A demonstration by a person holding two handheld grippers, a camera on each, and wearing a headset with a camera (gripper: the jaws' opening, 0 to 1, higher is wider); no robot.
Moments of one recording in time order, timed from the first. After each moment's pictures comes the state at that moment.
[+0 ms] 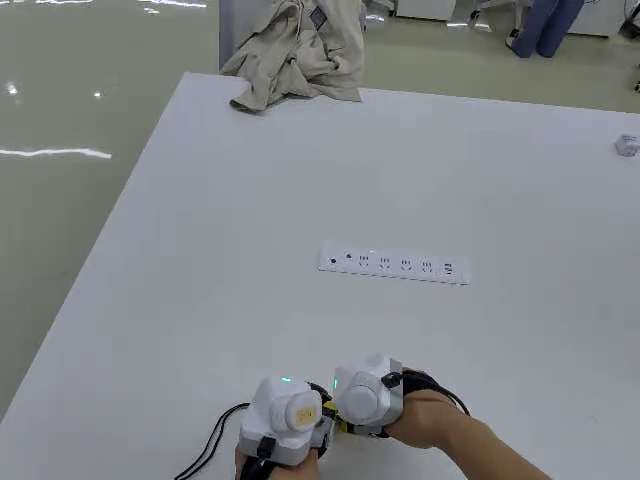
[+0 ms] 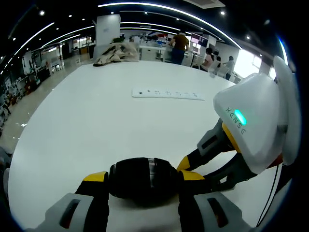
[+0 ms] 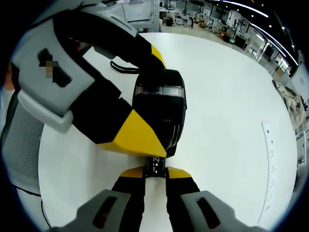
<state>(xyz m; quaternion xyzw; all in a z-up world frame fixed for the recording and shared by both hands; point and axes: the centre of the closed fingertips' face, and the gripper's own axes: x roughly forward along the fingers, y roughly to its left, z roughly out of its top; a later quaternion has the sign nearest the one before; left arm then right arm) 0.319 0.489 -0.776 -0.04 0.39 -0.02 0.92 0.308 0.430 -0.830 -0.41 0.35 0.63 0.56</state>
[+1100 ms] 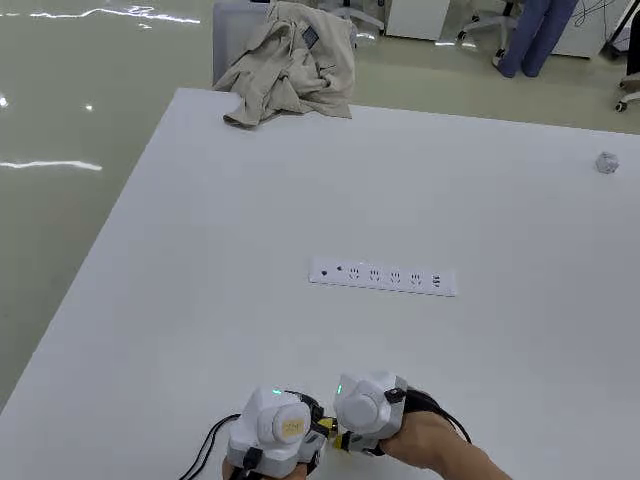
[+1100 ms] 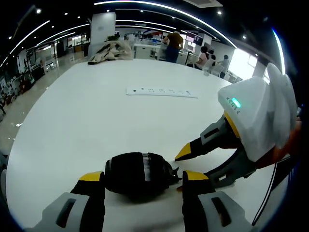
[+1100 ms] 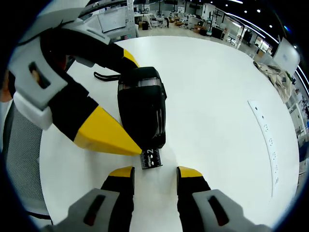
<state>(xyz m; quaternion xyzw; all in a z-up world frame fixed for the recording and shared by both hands) 0.310 0.483 -0.774 -0.05 0.40 -0.04 0.91 0.313 0.416 -0.823 -0.35 0.38 0.58 0.63</state>
